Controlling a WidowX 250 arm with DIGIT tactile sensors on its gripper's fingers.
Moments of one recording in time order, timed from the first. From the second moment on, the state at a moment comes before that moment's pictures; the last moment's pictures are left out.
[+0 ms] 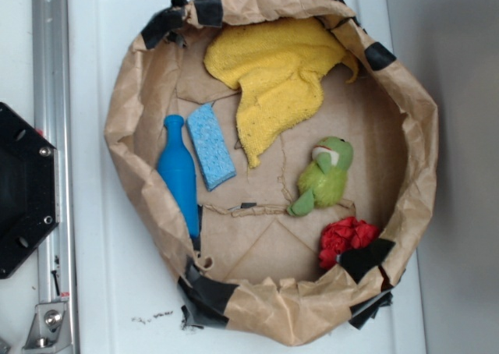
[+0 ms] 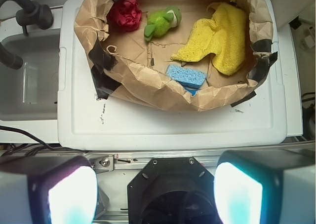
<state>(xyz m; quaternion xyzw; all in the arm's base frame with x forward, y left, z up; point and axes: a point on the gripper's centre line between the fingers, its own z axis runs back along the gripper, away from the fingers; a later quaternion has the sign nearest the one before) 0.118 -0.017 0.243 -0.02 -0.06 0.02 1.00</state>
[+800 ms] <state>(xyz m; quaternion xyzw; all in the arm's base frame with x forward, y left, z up) 0.203 -0.012 0.199 0.01 -0.04 0.24 0.97</state>
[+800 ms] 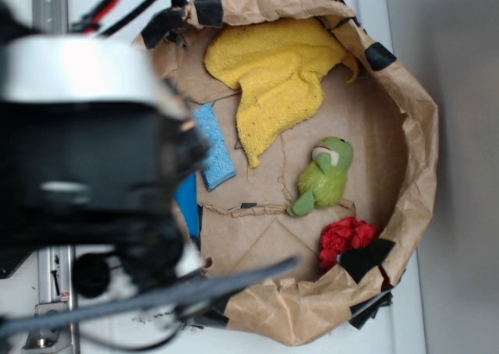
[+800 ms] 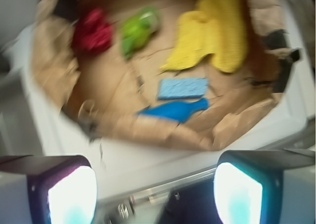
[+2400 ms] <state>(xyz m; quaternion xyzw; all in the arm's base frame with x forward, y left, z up) 0.164 -0.027 0.034 0.10 0.09 0.42 0.90</state>
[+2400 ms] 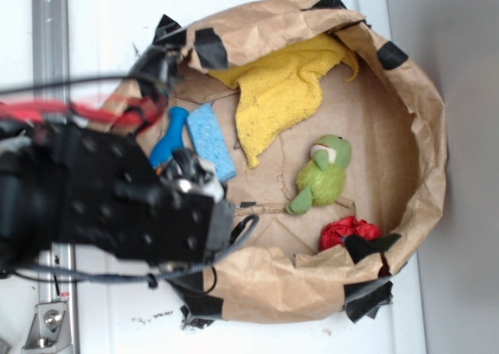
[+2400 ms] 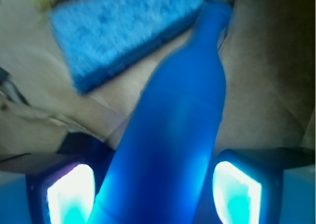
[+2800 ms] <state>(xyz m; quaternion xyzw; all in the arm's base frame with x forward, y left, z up) 0.199 -0.036 0.031 0.03 -0.01 0.30 0.95</state>
